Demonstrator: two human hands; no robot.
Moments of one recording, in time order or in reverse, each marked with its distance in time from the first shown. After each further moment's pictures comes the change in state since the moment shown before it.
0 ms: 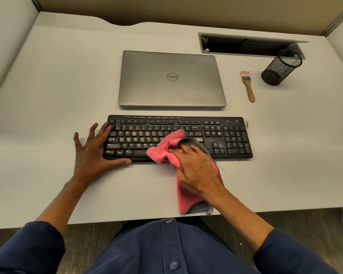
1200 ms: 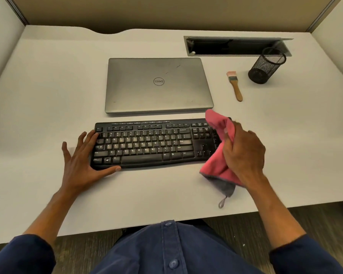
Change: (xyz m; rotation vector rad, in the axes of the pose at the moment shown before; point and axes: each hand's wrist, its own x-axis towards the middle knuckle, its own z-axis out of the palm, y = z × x) left_hand -0.002 0.011 -0.005 0.054 -0.061 0.010; right_hand -0.025 0.083 -0.081 -0.087 0.331 0.579
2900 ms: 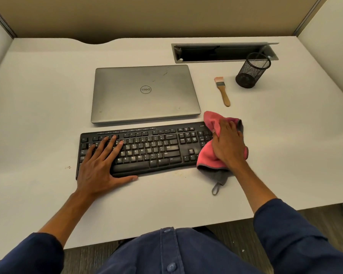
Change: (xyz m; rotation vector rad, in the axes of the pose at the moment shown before) left_hand 0.023 0.067 0.025 0.232 -0.059 0.197; right_hand 0.067 0.058 0.072 -0.043 -0.156 0.027
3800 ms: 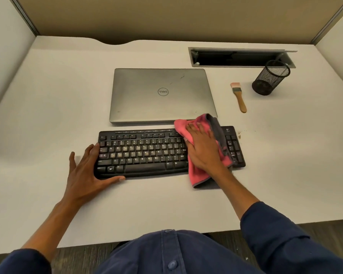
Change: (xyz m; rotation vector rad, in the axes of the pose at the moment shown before) left_hand -0.036 -0.063 -0.009 -0.279 0.024 -0.224; right_hand -0.014 -0.103 0.022 0.131 -0.151 -0.316
